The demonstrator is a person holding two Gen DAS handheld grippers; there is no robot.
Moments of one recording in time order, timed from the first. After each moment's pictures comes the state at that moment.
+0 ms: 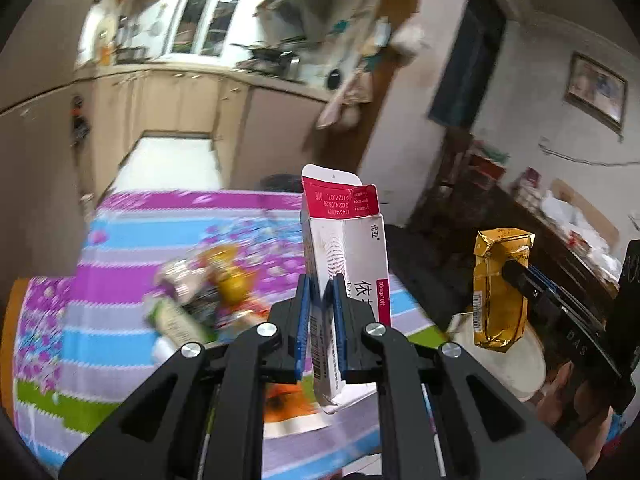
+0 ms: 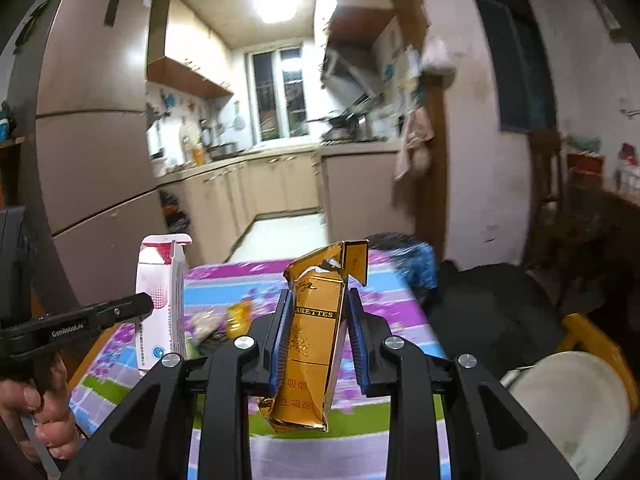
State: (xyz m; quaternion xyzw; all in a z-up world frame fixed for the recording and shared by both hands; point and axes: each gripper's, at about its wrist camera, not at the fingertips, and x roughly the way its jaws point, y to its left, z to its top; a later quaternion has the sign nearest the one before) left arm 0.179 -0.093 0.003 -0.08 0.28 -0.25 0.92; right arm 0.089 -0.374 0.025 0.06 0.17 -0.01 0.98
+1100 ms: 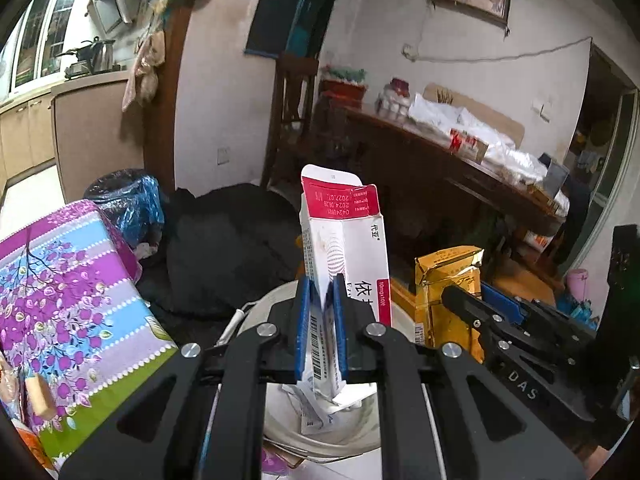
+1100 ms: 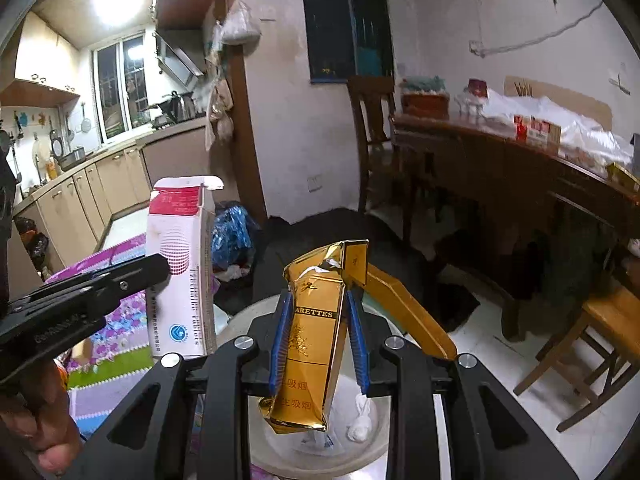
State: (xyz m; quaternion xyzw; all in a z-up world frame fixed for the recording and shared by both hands) left arm 0.123 -0.427 -0.025 0.03 0.31 -0.46 0.83; right arm -0.014 -0.662 -0.039 0.13 0.26 -0.24 0.92
